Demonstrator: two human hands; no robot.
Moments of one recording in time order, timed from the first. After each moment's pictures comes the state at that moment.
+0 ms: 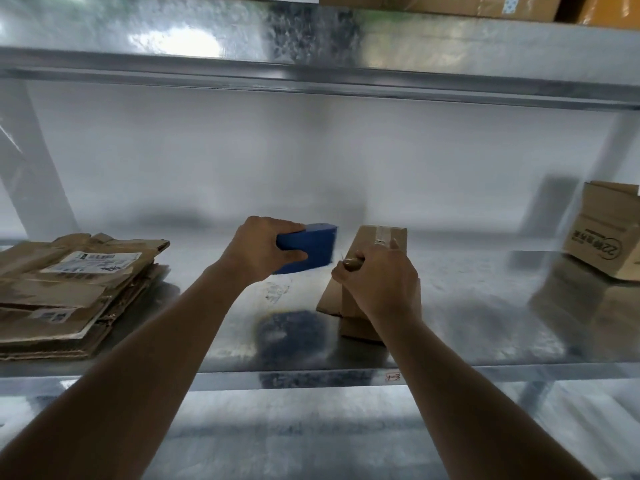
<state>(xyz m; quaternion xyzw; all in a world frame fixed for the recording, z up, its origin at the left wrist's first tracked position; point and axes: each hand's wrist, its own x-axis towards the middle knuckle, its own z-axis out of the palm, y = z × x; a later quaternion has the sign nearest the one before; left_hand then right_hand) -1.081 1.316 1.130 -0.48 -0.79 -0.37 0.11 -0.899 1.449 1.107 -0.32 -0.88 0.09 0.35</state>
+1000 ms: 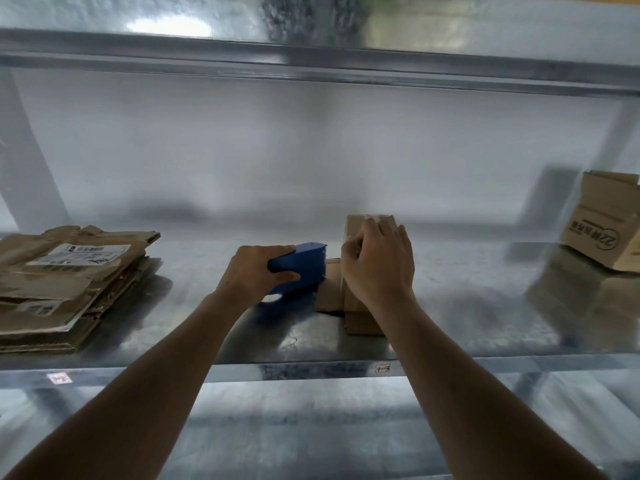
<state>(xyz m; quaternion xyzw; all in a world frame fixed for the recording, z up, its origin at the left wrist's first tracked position) -1.070 1.322 1.074 -0.41 -0.83 -0.36 0.06 -0.903 1.469 1.103 -0.30 -0.86 0.05 0.40</state>
